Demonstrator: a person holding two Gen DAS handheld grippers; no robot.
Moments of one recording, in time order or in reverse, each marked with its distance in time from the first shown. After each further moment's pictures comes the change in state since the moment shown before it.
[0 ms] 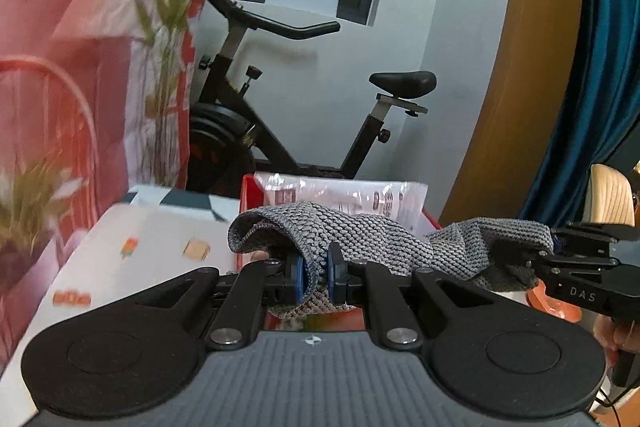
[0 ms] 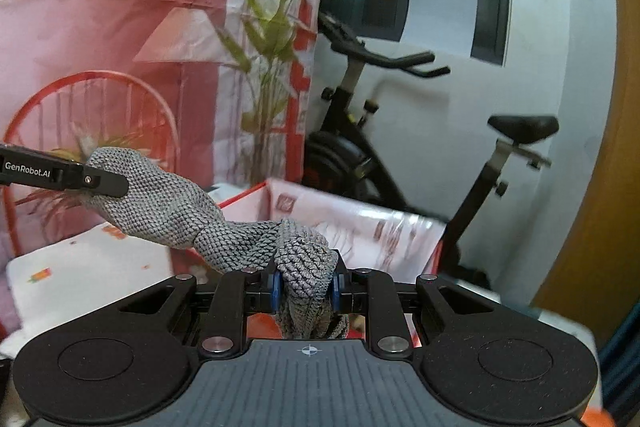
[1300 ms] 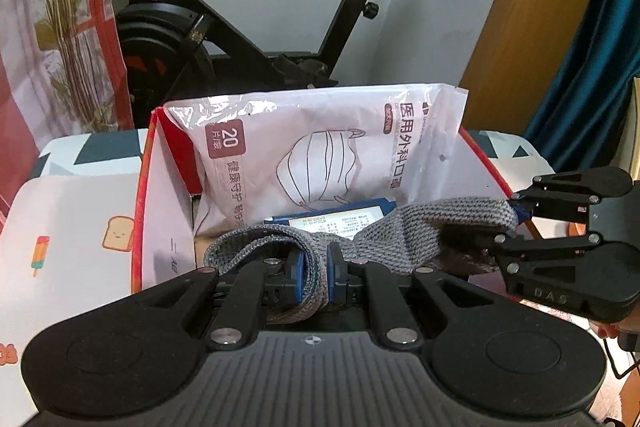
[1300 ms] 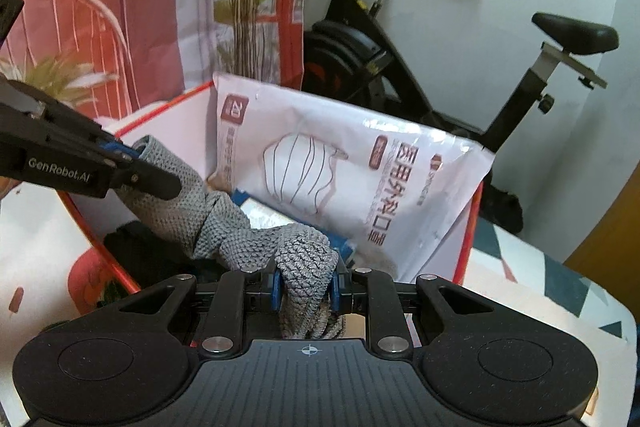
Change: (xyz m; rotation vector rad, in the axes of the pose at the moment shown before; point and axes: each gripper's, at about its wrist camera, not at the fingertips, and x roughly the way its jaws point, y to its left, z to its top) left arm 0.192 -0.006 0.020 0.091 0.401 -0.074; right arm 0.178 -0.057 -0.020 0.023 0.343 0.094
